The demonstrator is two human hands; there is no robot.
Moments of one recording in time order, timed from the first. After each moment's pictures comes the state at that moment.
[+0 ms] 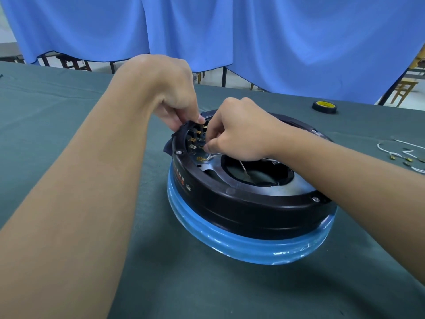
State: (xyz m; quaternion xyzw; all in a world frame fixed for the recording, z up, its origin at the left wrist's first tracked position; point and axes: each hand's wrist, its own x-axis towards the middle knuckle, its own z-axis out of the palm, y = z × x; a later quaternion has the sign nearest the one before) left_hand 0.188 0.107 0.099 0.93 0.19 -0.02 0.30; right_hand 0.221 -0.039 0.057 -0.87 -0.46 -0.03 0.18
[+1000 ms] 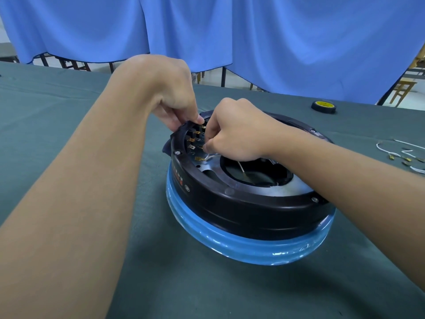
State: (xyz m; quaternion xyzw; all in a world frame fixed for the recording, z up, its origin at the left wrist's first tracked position) left_hand 0.188 0.106 0.098 0.93 0.20 -0.01 0.31; right_hand 0.222 -0.035 0.056 -0.88 -0.44 -0.04 0.17
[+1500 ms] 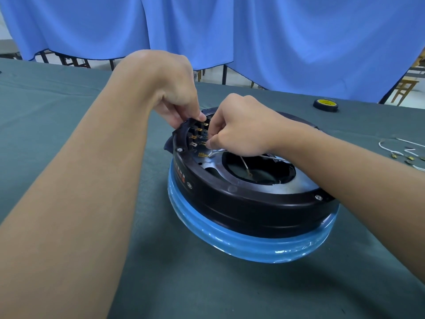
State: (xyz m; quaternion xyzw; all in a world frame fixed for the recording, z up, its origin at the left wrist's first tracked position) left_hand 0.189 0.107 0.098 0.93 0.19 -0.01 0.31; right_hand 0.224 -0.037 0.056 -0.88 -0.44 -0.04 0.18
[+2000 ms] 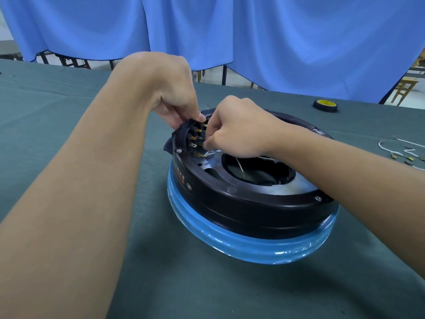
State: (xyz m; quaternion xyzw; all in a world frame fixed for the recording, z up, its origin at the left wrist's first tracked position) left_hand 0.189 0.108 0.096 0.93 0.19 0.00 0.33; right_hand 0.224 -0.033 0.054 -0.88 -0.43 -0.04 0.18
